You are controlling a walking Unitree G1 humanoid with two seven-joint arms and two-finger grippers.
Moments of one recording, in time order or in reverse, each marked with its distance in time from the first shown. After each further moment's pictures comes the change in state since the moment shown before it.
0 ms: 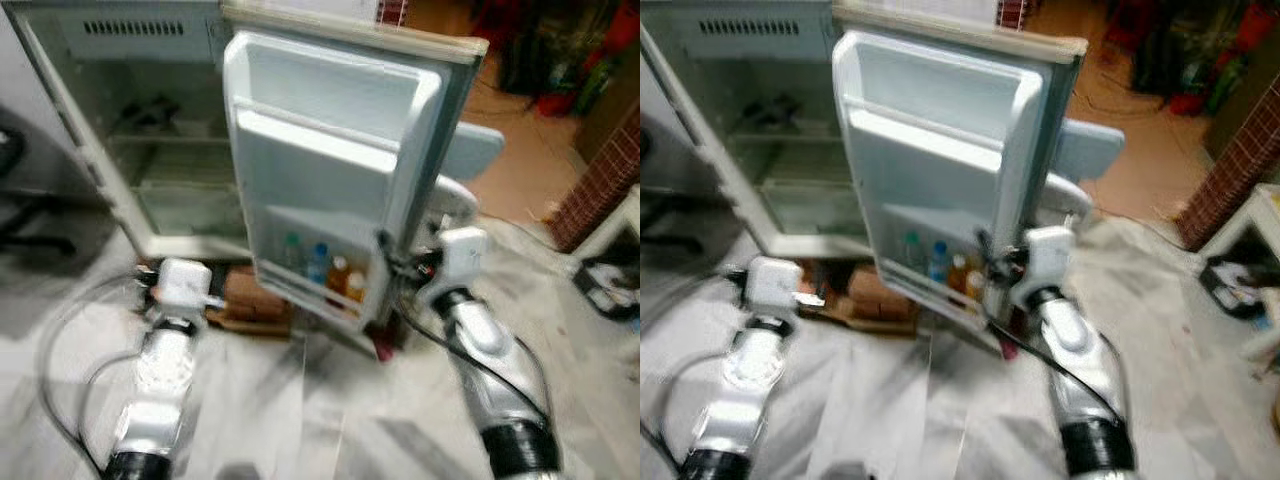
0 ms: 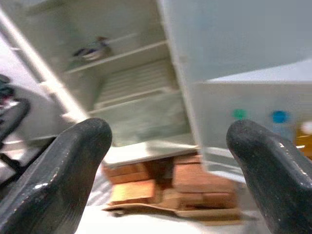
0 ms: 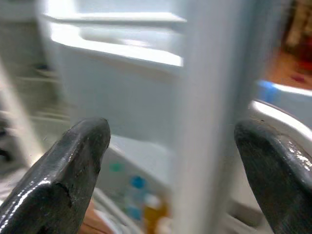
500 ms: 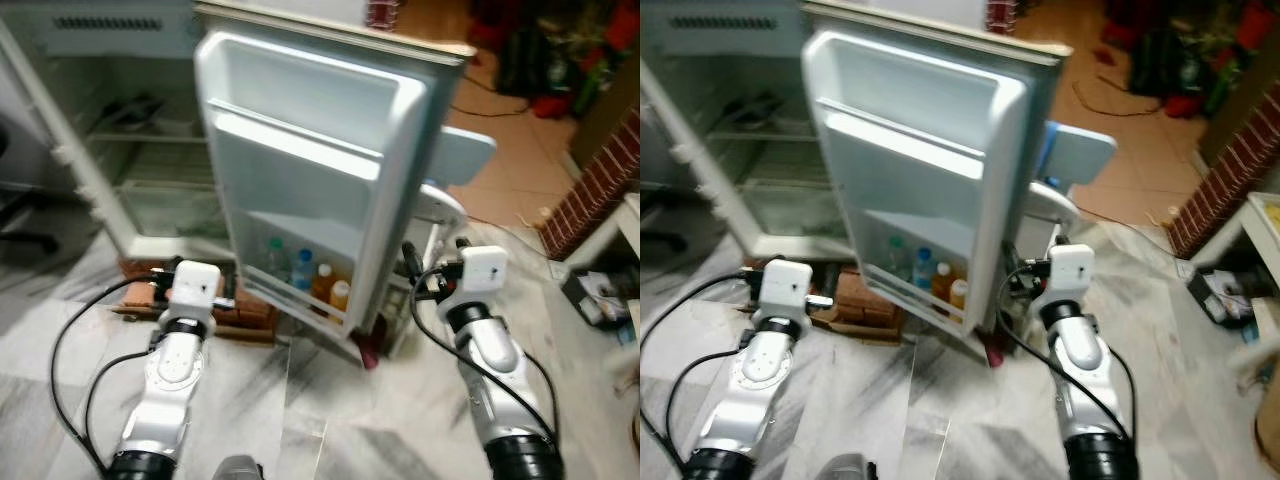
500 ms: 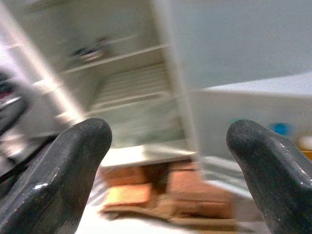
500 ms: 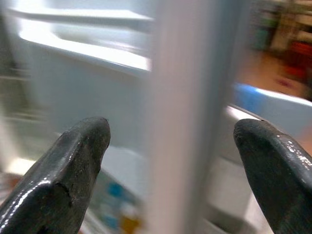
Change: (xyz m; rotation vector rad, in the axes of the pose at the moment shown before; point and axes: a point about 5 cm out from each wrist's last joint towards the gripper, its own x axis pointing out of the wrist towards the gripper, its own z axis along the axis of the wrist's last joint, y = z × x) left arm 0.000 0.017 -0.001 0.014 -0.008 0.057; right arm 0.000 0.017 -0.003 0.003 -0.039 0.001
